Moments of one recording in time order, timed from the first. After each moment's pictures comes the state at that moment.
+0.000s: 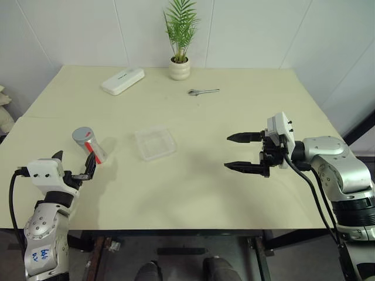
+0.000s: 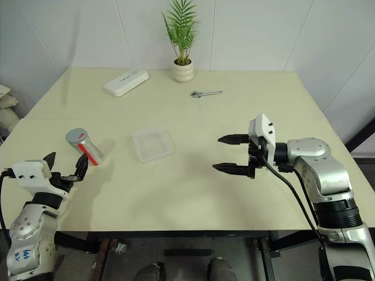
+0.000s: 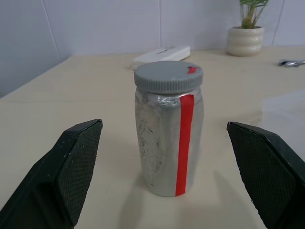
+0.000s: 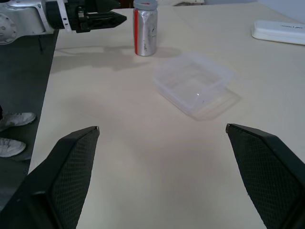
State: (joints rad) left arm -0.05 0.34 0.49 -0.16 -0.29 0.11 -0.17; right arm -0.62 -0.73 0.01 -0.02 0.51 0.43 1.23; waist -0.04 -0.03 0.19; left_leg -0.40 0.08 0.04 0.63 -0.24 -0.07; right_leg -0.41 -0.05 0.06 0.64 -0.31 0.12
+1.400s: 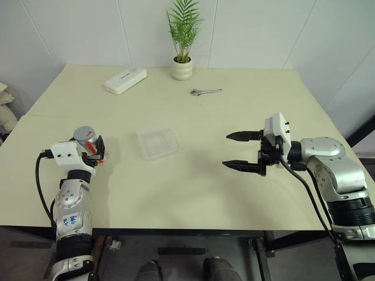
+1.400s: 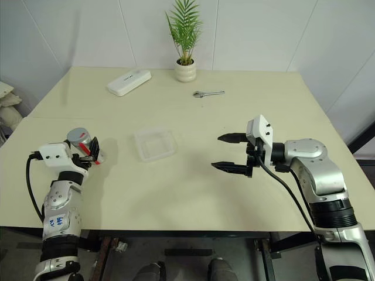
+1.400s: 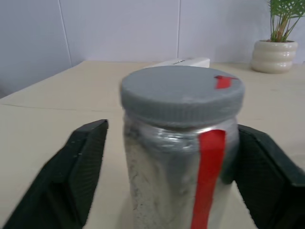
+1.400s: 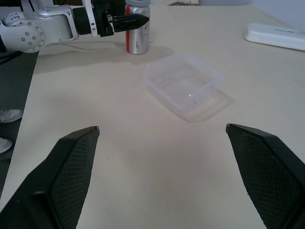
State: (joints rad) left arm -0.35 0.33 0.40 0.26 -0.21 -0.11 -0.07; right arm -0.62 -0.70 0.01 0.00 0.47 0.37 1.21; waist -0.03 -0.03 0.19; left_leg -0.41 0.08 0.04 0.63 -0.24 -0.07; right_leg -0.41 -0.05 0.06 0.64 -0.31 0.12
